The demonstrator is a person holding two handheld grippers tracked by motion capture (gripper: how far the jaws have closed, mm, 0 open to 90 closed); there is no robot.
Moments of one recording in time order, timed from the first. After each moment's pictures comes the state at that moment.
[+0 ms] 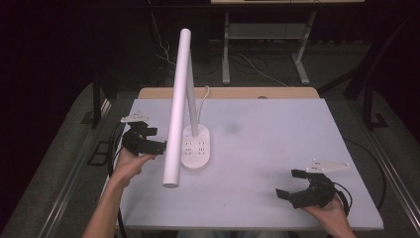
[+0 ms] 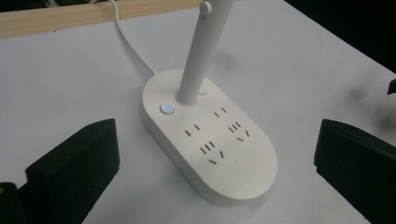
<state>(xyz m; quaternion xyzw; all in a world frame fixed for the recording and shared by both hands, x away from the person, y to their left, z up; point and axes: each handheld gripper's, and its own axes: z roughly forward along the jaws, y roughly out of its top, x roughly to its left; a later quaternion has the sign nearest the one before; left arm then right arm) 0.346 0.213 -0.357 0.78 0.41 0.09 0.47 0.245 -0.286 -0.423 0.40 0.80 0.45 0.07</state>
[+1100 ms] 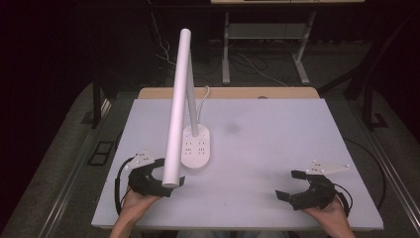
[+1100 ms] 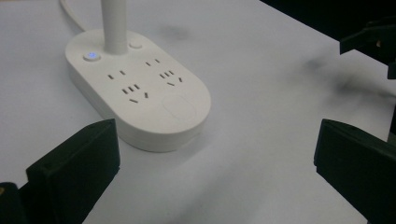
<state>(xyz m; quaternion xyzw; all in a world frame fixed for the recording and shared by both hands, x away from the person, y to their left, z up) 0.261 0.189 -0.406 0.78 0.37 0.09 0.50 0.240 -0.284 -0.421 0.39 0.80 0.45 0.06</state>
